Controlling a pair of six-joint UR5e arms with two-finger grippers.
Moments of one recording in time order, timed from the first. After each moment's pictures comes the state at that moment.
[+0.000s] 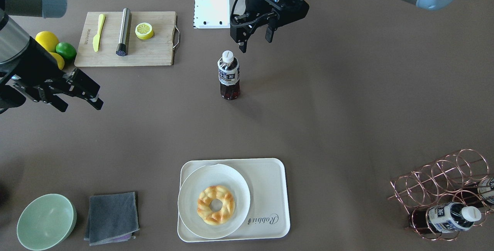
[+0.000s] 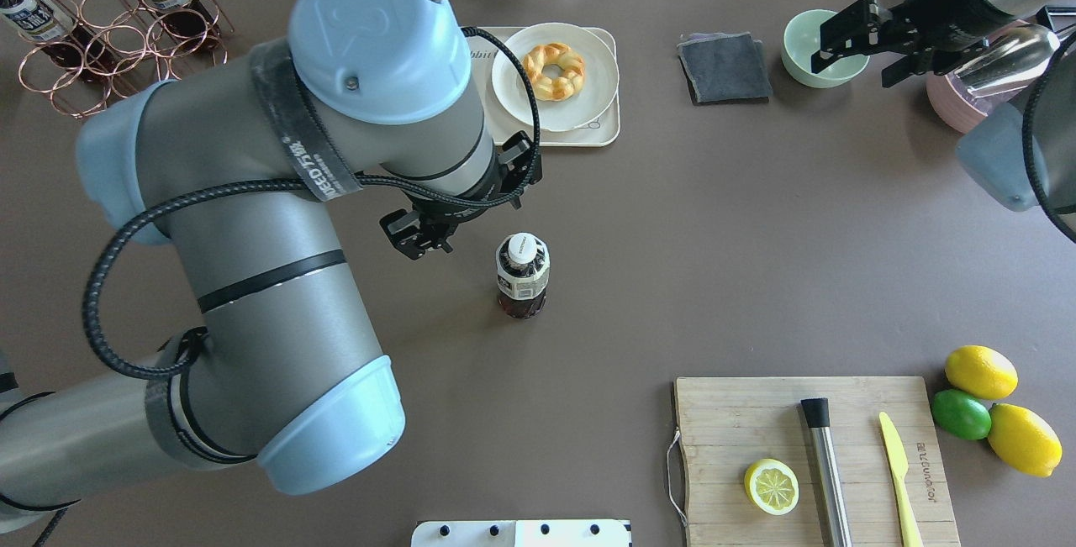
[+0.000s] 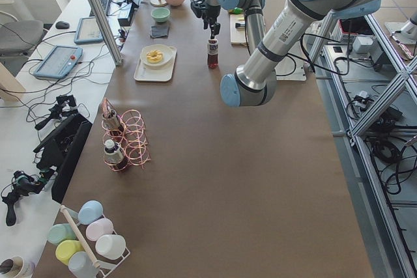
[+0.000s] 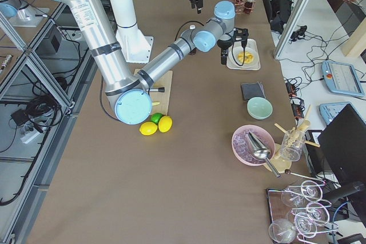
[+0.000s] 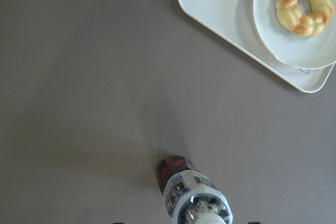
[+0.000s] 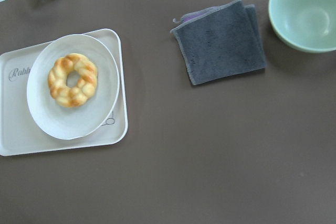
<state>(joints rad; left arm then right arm) -0.61 -2.40 -2.00 -1.15 -1.87 -1.66 1.05 -1.15 1.86 -1.44 2.25 1.05</state>
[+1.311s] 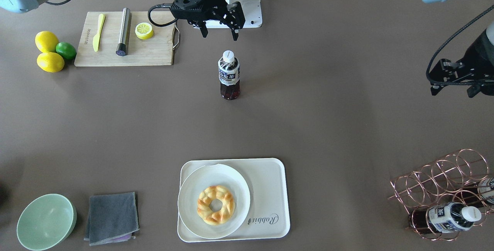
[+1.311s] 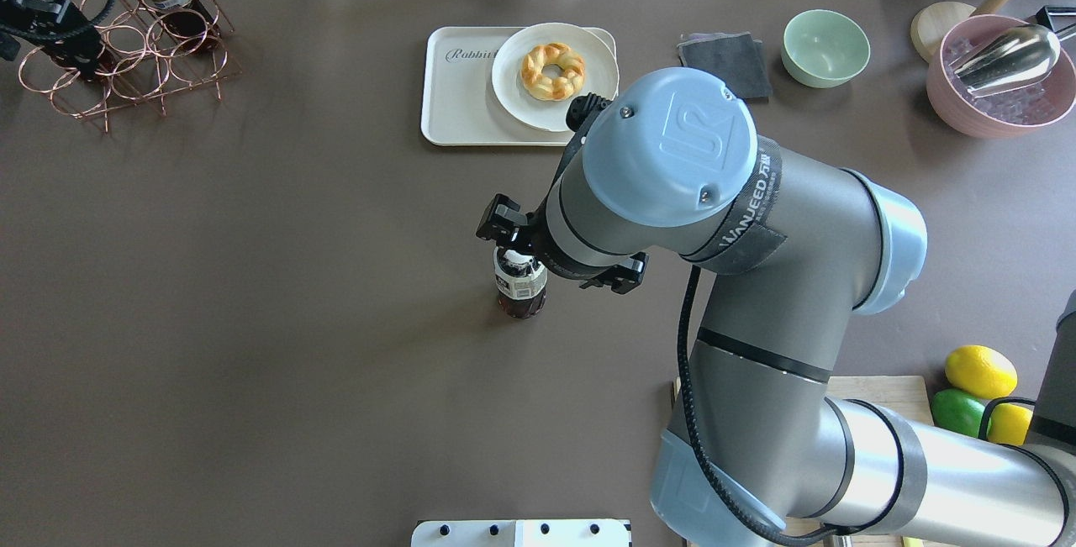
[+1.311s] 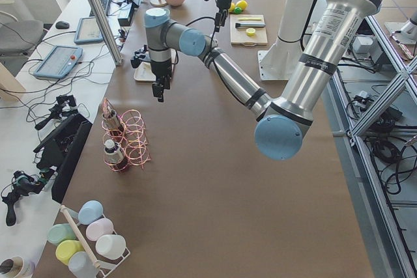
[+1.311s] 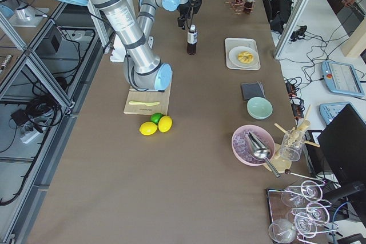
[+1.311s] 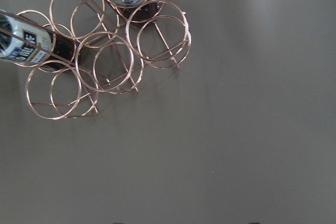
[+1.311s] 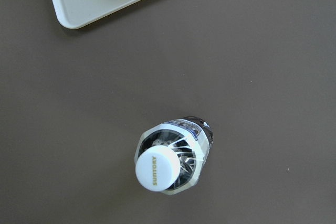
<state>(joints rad) -1.24 -1.97 -1.89 -1.20 -2.17 -0.29 0.46 -0.81 2.00 -1.82 1.81 1.63</state>
